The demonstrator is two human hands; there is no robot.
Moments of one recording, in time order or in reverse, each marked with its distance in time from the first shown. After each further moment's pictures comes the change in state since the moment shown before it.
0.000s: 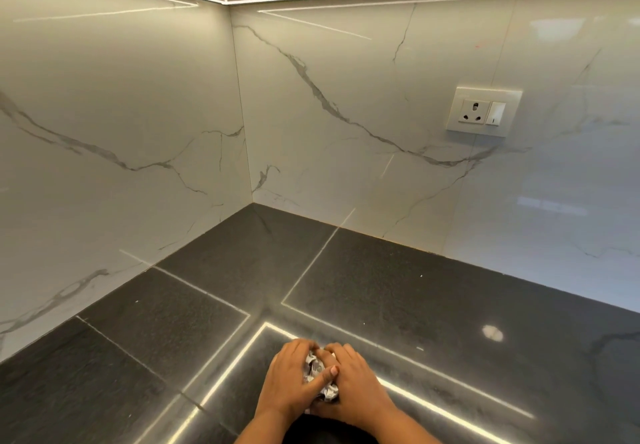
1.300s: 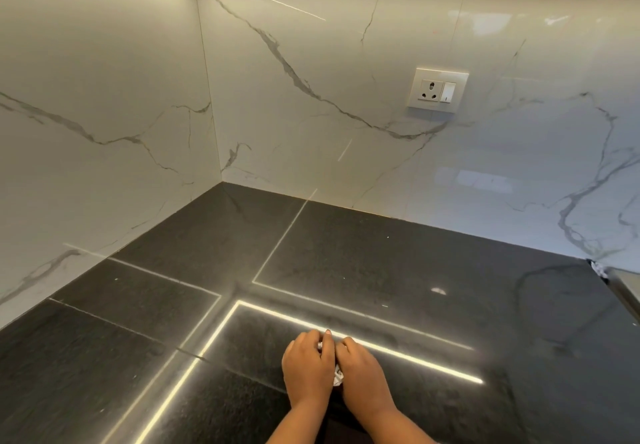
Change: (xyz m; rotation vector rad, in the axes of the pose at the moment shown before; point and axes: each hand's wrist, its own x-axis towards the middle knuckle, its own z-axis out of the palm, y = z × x) left_hand -0.067 0.053 0.022 -0.187 0.162 -0.302; right_hand -0.082 -0.053 0.028 -0.098 0.348 0.226
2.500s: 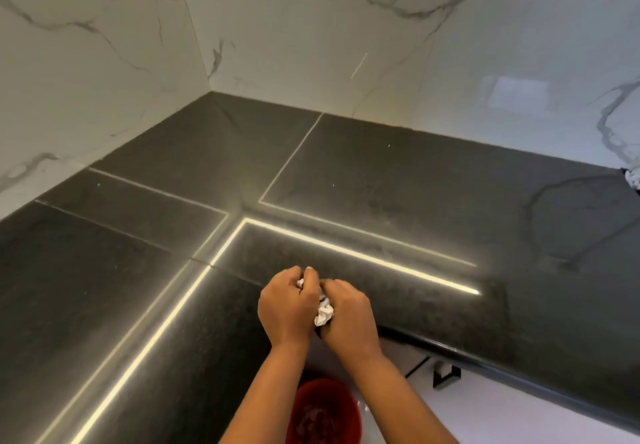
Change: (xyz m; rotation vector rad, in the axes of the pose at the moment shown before) left_hand -0.067 0.011 -0.003 -0.059 0.162 -0.111; right_hand -0.063 -0.007 -0.009 0.355 0.042 0.126
